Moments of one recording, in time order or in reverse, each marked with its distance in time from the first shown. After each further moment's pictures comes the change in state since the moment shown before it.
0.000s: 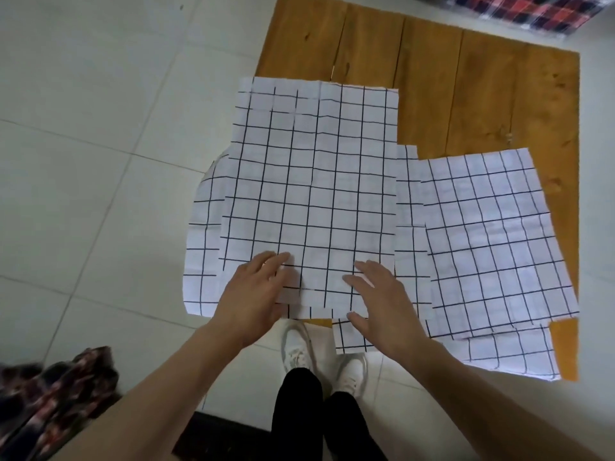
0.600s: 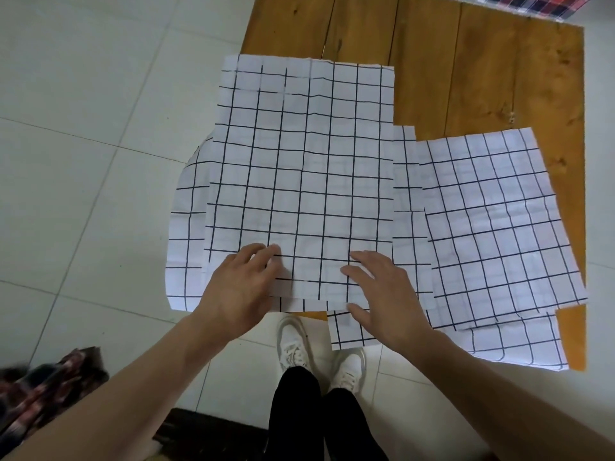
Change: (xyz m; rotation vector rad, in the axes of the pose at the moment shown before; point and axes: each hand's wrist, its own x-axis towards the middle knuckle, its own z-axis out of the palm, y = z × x) left_hand 0.004 -0.005 0.011 0.151 0.123 0.082; right_hand 0.002 0.019 0.014 -0.121 0.056 -0.066
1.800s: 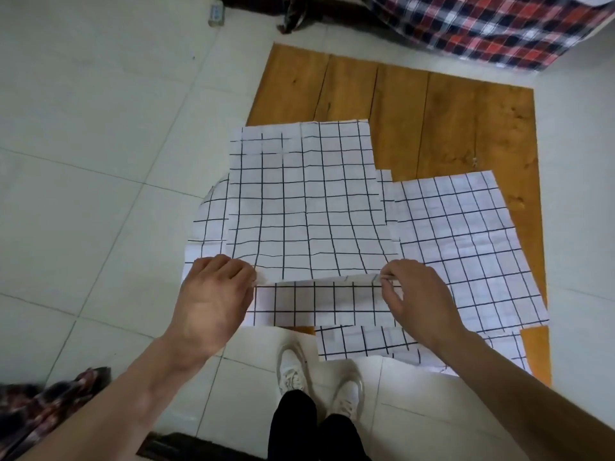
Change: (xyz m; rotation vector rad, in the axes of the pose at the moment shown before) left_hand -0.023 0.022 -0.086 0.138 0.396 -0.106; right_hand -0.023 0.029 -0.092 0.175 0.277 0.051
